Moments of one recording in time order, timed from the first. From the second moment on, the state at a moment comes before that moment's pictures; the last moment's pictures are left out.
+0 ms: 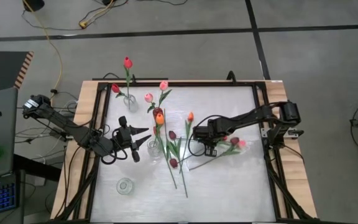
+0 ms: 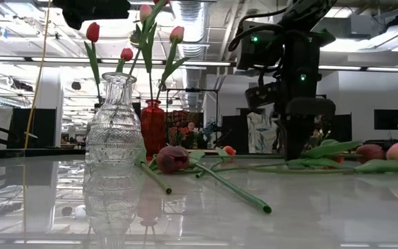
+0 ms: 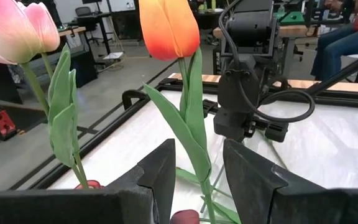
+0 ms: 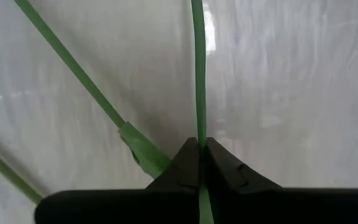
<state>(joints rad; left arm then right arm) -0.50 0.97 0.60 0.11 -0.92 -0.14 0.02 1.77 1.06 -0.73 0.10 0.15</state>
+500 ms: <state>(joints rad) -0.50 0.97 0.60 0.12 -0.92 -0.14 0.03 1.71 1.17 -0.95 0.11 0.09</state>
